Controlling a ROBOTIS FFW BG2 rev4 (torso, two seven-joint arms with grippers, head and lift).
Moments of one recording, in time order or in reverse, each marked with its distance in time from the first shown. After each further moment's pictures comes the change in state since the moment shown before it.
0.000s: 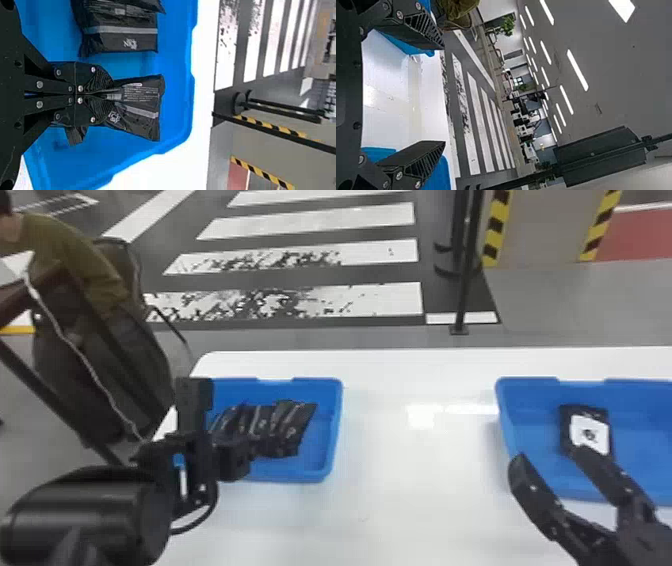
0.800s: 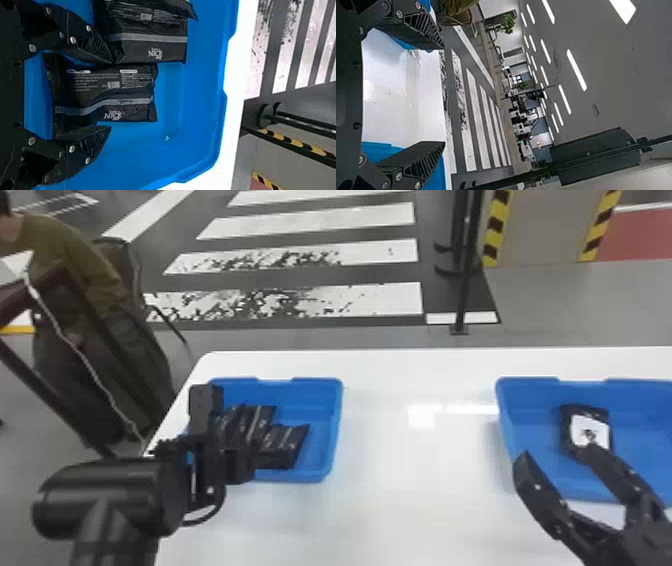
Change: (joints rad) left arm -0.103 -0.008 -0.010 0.169 -0.023 0.103 0.023; right arm 0.004 0.001 -0.007 -0.004 0.028 -0.018 -0.009
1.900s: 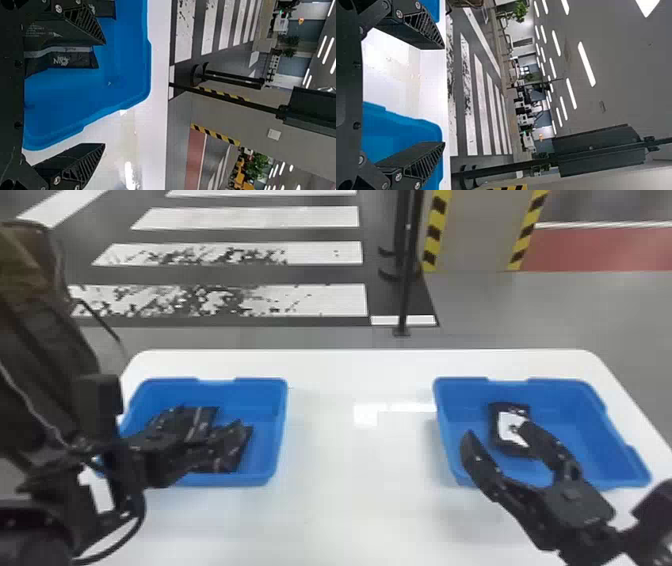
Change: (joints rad) left arm 0.203 0.009 0.048 -0.248 0.148 -0.298 -0.058; right arm -0.116 -0.013 -0.053 0.081 0.045 0.041 -0.006
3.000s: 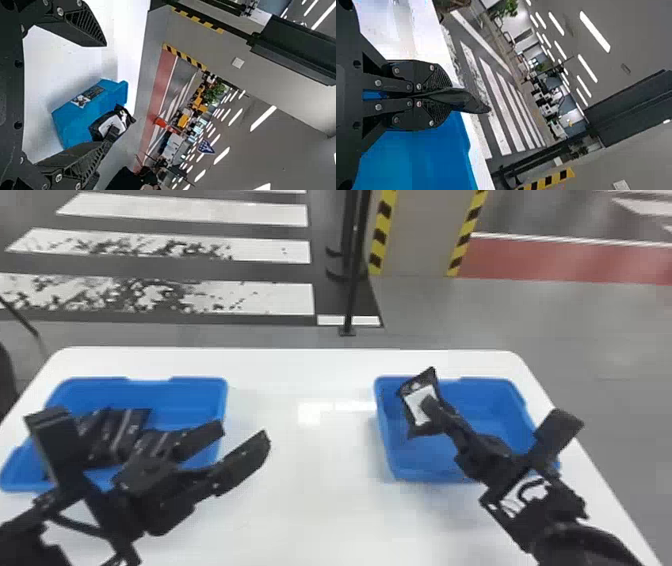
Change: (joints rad) left arm 0.171 -0.016 -0.169 -0.070 0.311 -0.256 -0.061; right arm -0.373 -0.067 -0.103 0.401 -0.283 0.237 0.048
